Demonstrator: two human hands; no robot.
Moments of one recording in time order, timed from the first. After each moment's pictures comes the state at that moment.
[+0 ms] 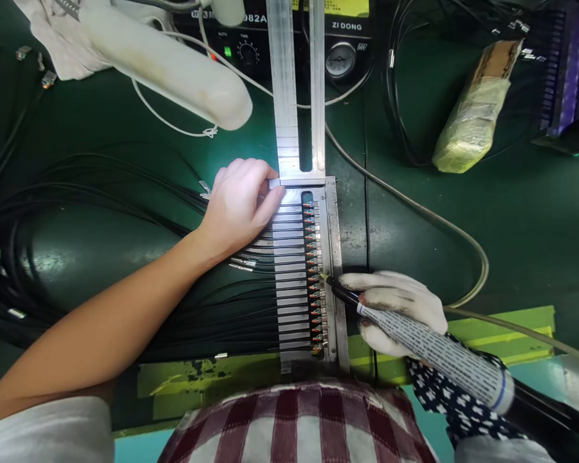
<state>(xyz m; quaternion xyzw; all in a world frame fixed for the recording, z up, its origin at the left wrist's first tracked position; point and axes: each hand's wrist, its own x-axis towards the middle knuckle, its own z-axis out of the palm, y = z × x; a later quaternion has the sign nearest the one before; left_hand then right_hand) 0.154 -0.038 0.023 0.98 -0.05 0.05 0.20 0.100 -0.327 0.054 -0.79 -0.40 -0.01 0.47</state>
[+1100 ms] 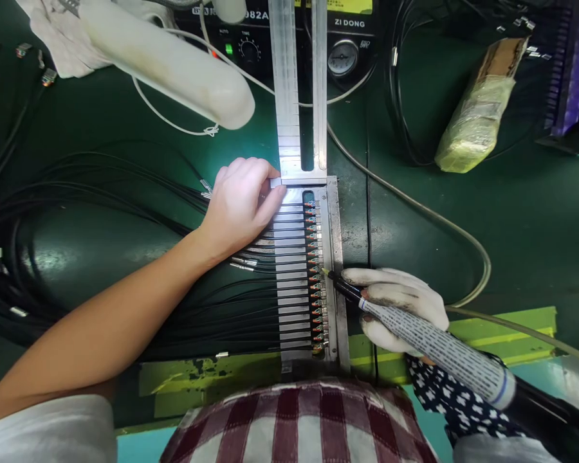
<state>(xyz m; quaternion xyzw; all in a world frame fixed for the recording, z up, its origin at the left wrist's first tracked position) 0.155 -0.038 0.025 0.98 -0.05 0.04 0.20 0.102 -0.327 0.053 -0.79 -0.39 -0.01 0.47</state>
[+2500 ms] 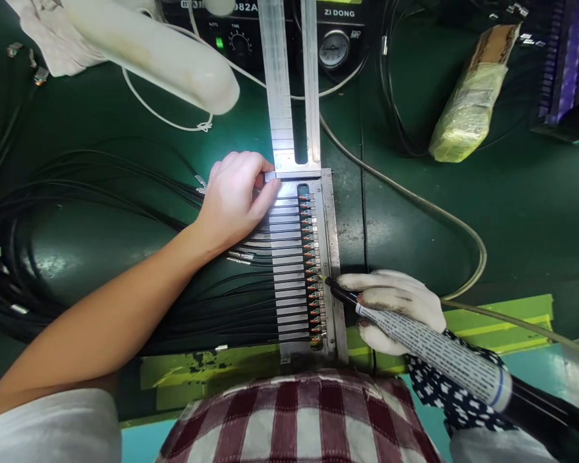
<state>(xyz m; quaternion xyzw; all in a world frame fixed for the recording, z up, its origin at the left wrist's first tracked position) 0.154 -0.041 0.026 0.98 -0.05 0.06 0.20 0.089 -0.329 0.055 -0.79 -0.39 -0.03 0.47</state>
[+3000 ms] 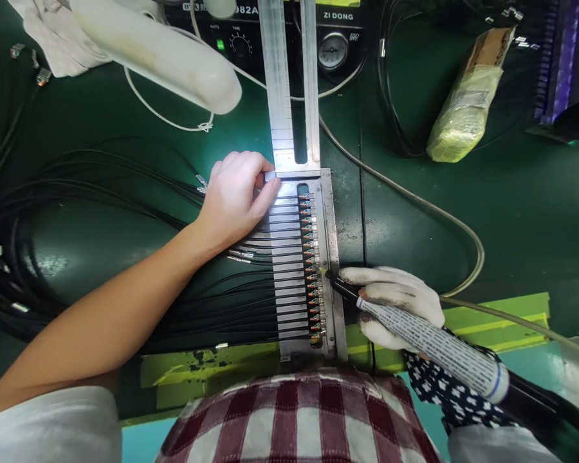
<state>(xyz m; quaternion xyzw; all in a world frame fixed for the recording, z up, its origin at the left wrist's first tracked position) 0.154 -0.040 0.024 0.98 -0.05 0.06 0.21 0.090 -0.332 0.055 -0.79 -0.39 -0.03 0.48</state>
